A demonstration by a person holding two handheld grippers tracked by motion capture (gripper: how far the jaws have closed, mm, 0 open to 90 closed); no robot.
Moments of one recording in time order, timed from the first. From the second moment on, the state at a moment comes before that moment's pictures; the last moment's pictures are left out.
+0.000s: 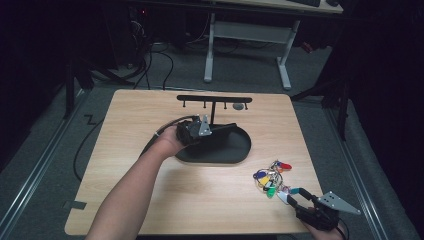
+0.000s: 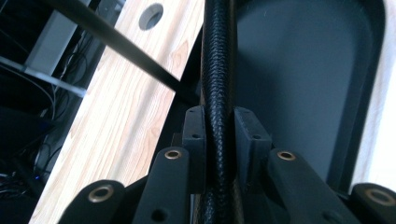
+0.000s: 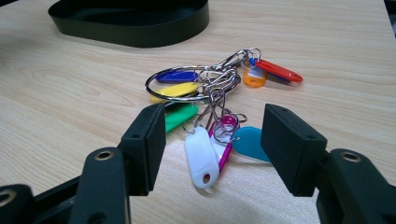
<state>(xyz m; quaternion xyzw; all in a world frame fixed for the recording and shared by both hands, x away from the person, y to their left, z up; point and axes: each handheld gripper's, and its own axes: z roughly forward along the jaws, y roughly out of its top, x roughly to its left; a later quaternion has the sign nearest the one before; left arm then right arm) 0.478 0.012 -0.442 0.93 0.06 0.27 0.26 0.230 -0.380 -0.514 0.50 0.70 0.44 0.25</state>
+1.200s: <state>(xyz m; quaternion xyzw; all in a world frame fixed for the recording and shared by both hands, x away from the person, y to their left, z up) 0.464 0.009 -0.477 0.94 0.09 0.18 0.28 0.231 -0.377 -0.515 0.50 0.71 0.44 0.25</state>
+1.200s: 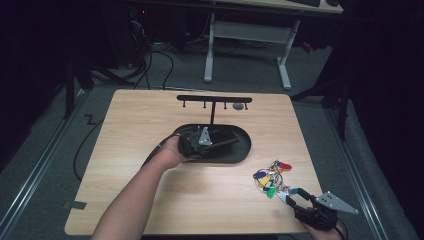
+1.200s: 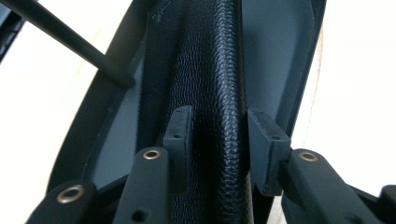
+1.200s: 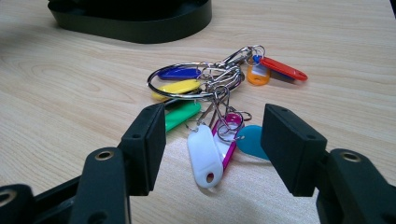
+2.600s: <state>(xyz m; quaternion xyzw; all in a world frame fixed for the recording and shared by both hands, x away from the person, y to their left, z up) 0.371 0.108 -0.478 0.87 0.25 0.15 0.40 0.232 -0.374 -0.516 0.50 0.71 0.43 0.25</state>
